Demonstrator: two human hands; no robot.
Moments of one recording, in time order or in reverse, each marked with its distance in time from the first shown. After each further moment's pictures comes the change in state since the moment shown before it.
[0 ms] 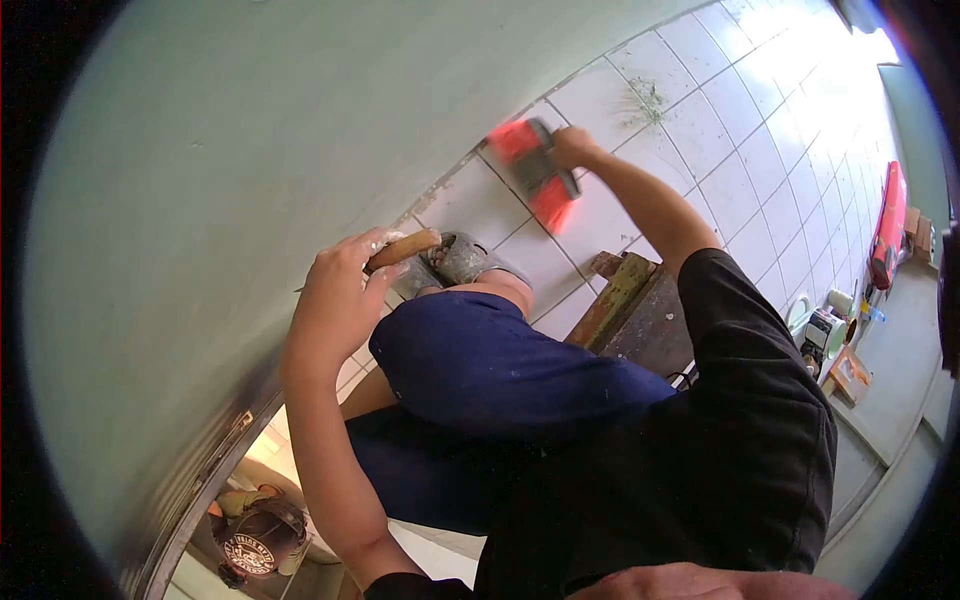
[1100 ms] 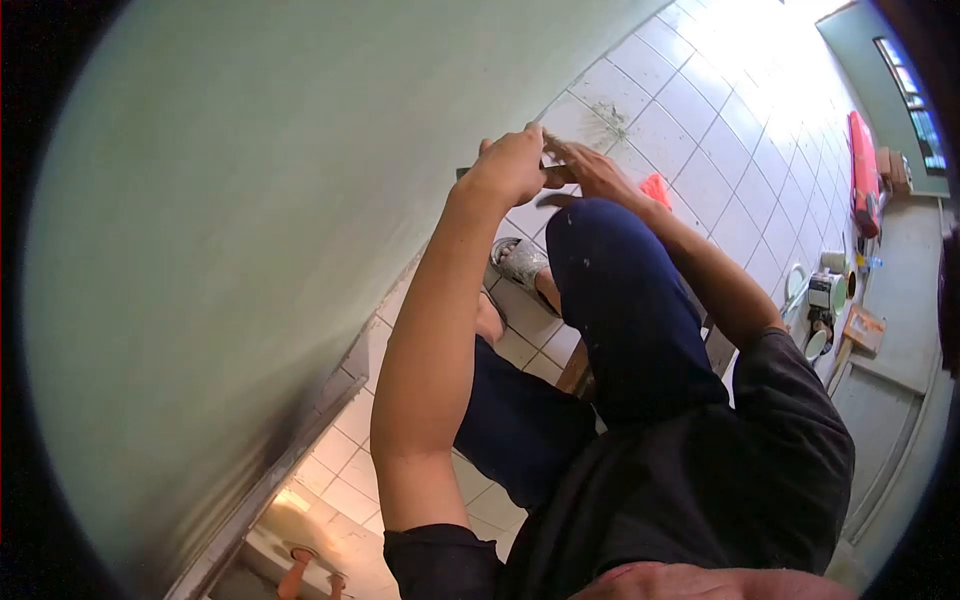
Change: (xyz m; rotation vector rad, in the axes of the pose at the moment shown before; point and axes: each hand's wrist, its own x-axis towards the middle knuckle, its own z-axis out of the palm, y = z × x) left_hand 0.102 0.113 0.054 0.226 -0.174 0.378; right_hand -0.232 -0.092 -0.165 0.371 0.594 -0.474
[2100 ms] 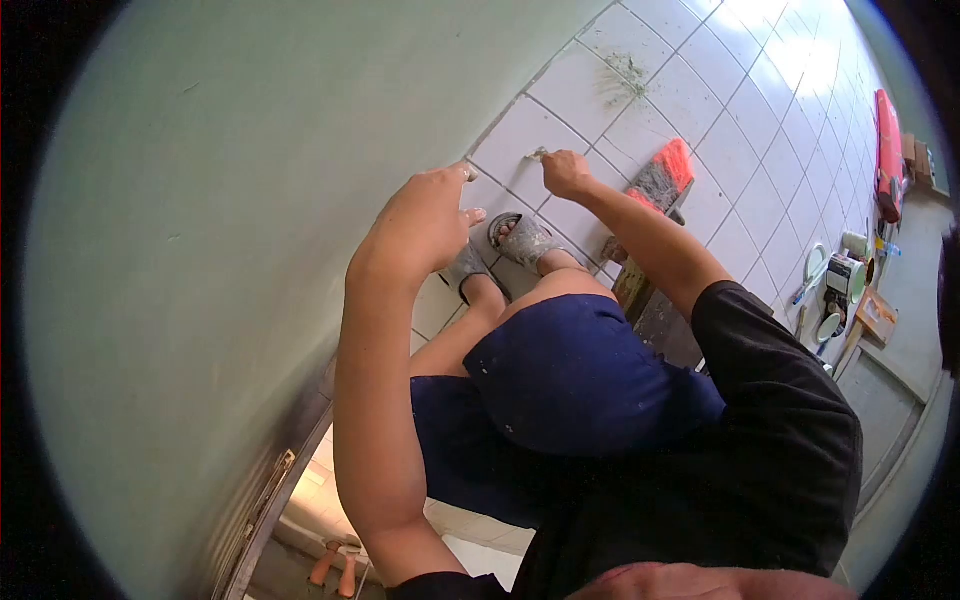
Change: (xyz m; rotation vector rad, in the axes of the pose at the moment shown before) left_hand -0.030 -0.051 -0.011 -0.065 -0.163 -0.225; right_hand -0.003 0.159 0.190 -0.302 -0.383 0.587
